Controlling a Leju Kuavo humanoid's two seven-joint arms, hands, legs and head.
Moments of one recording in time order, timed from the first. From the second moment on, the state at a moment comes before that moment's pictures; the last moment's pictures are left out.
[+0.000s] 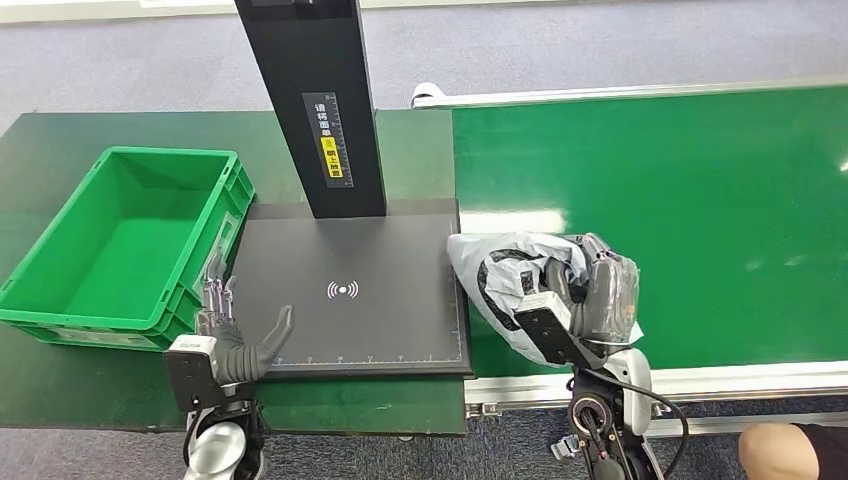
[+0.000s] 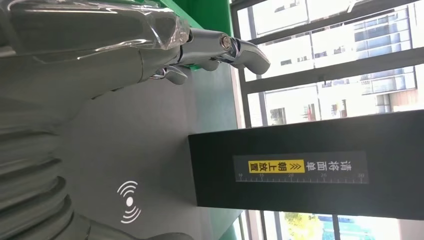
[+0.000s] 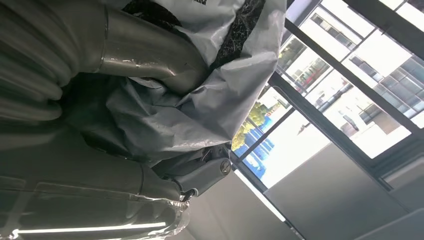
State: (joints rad) left arm -0.05 -0.20 -0.12 -1.42 -0.10 0.26 -0.58; right arm -0.20 0.05 0.24 -1.43 0.83 -0.57 -0.28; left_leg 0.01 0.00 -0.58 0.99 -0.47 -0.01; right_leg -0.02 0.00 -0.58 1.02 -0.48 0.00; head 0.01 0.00
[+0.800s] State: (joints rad) left arm -0.20 -0.19 -0.09 -1.41 -0.05 0.30 -0.60; right arm -0.56 0.20 0.40 -1.04 0.40 -0.21 -0.30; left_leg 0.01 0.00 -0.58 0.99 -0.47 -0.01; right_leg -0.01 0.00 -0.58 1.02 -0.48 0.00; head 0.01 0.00
